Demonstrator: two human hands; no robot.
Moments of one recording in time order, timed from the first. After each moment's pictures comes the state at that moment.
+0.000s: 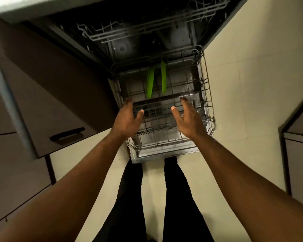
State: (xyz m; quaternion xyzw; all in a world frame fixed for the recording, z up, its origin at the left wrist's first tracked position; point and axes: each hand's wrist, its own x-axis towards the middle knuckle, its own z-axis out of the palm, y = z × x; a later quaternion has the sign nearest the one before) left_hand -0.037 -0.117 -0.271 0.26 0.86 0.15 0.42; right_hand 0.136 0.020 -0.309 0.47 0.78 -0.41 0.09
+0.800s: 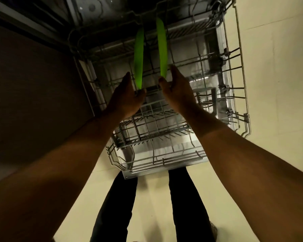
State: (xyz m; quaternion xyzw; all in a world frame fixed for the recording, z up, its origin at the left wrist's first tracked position) left_hand -0.063 -0.045 -0.513 0.26 0.86 0.10 0.43; right_hand 0.058 0.058 -0.536 0.47 0.76 -0.44 0.03
